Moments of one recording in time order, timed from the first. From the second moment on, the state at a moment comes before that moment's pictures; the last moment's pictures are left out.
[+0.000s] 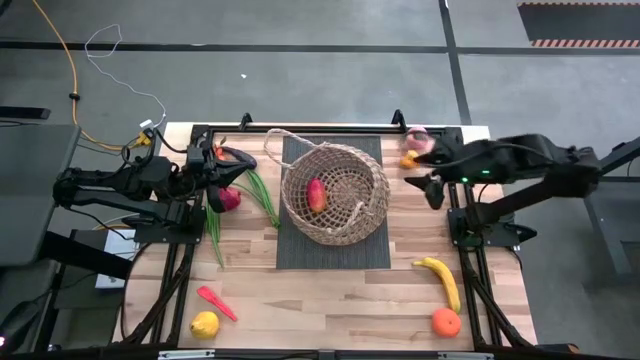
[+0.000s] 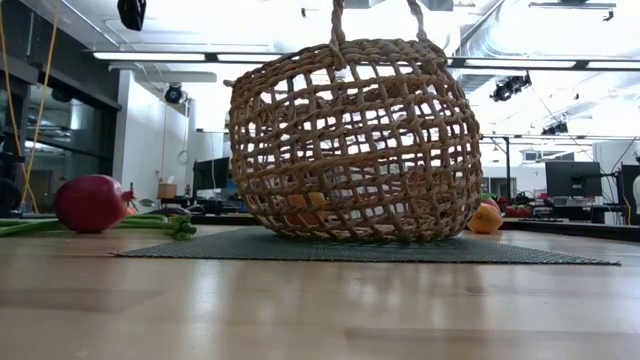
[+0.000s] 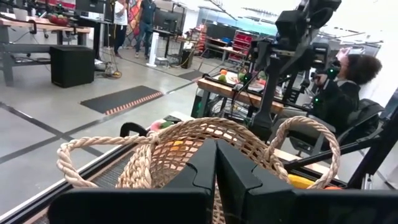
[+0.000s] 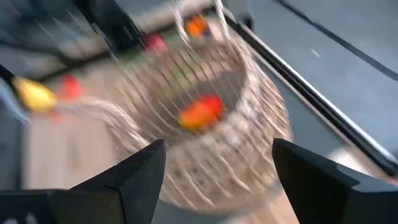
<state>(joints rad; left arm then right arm) 0.02 0.53 0.66 -0.15 -0.45 -0.23 0.14 0.96 1.40 -1.05 0.39 0.46</state>
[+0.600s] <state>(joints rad) 0.02 0.53 0.66 -0.08 -0.40 -0.25 0.14 0.75 1.02 -0.43 0.41 0.37</state>
